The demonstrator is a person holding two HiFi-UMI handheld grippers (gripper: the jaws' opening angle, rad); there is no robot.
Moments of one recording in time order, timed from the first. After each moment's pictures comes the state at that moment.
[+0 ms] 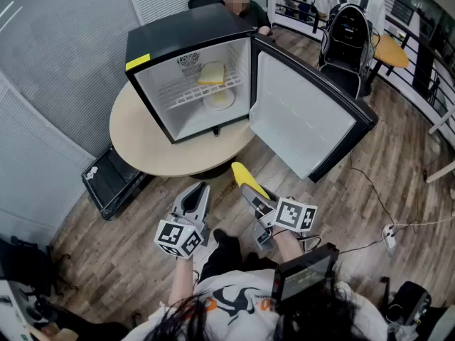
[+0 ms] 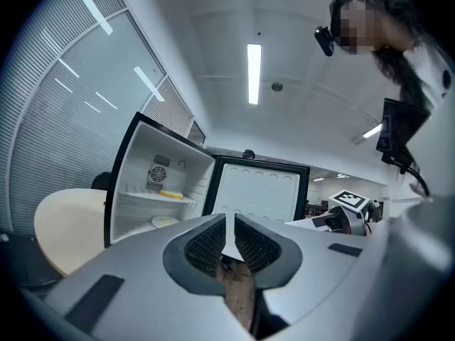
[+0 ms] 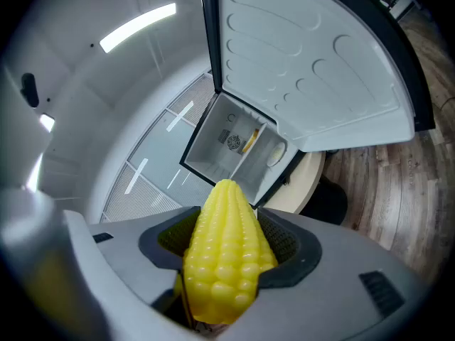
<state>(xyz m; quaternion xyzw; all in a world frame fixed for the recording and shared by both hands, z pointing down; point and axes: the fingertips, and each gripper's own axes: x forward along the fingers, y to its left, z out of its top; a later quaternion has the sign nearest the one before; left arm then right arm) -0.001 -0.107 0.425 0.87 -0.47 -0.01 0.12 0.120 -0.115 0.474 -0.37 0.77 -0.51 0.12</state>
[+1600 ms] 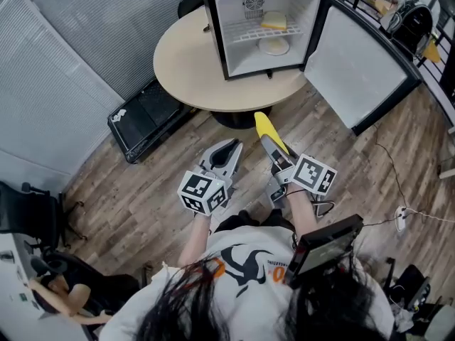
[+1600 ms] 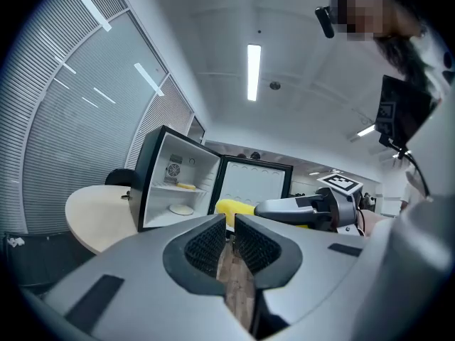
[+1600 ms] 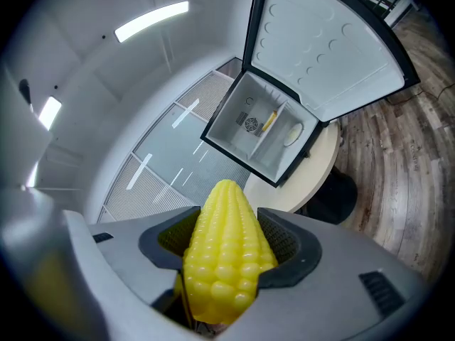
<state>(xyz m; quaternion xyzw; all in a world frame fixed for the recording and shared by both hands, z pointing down) -0.092 -0.031 0.435 0.89 -0.43 0.00 0.12 -0.004 -0.058 0.454 -0.39 0.77 -0.47 0.14</state>
